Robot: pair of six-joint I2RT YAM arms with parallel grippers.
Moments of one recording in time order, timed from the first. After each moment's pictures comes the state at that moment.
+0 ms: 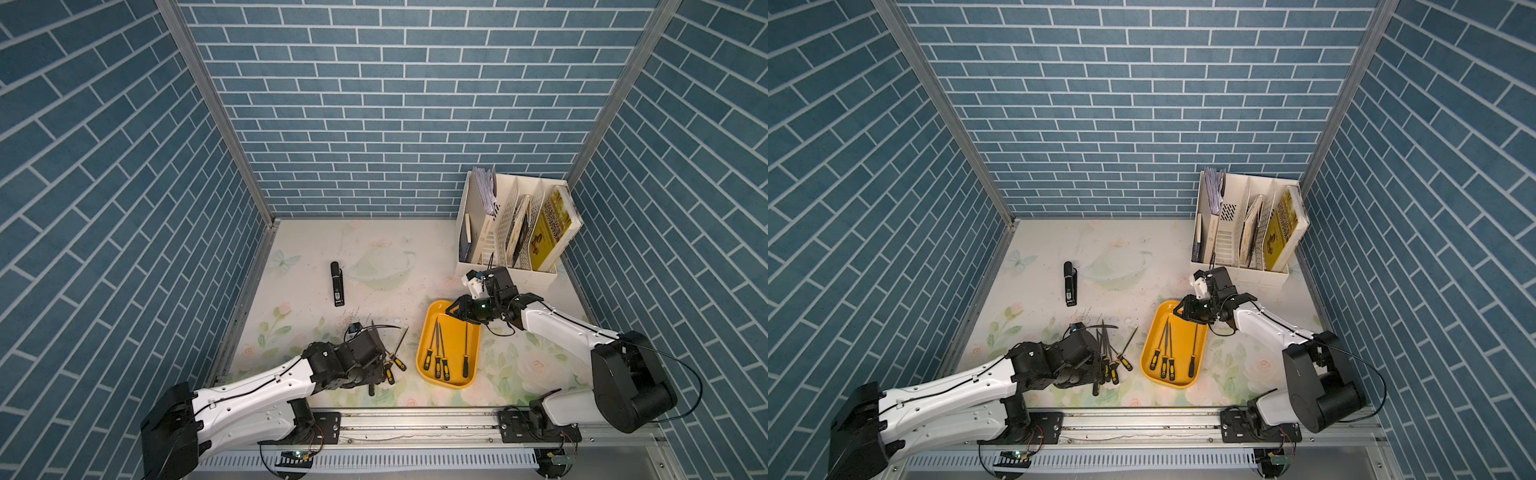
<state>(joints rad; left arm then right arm) -1.04 0.98 0.55 -0.73 -0.06 -1.13 0.45 1.41 0.75 -0.30 -0.53 0.54</state>
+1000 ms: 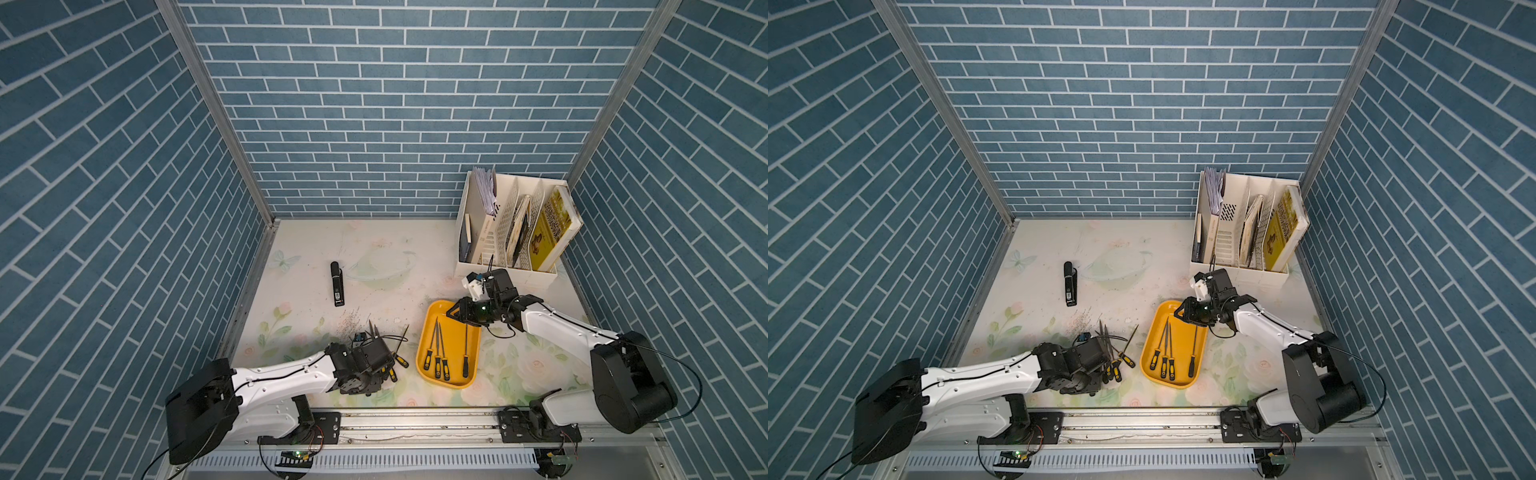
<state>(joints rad) -1.07 1.18 0.52 -0.68 -0.05 -1.12 0.45 1.40 0.74 -0.29 -0.53 0.54</state>
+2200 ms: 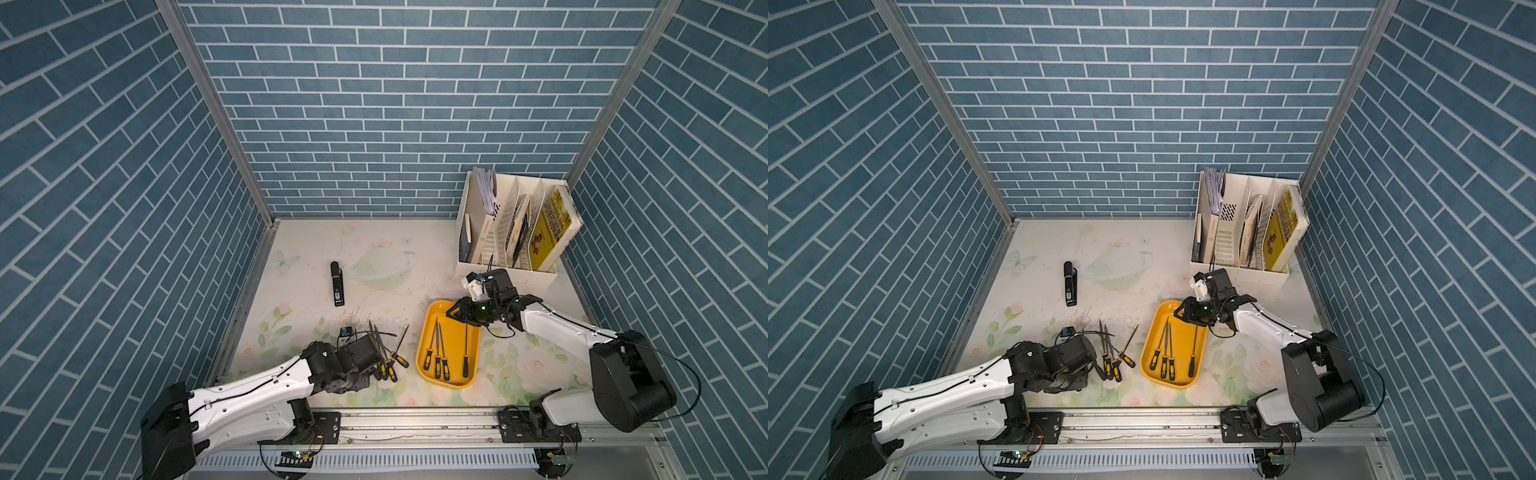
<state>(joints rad) -1.06 0.99 0.62 -0.96 -0.15 -1.13 0.45 1.41 0.74 -0.29 -0.53 0.54</state>
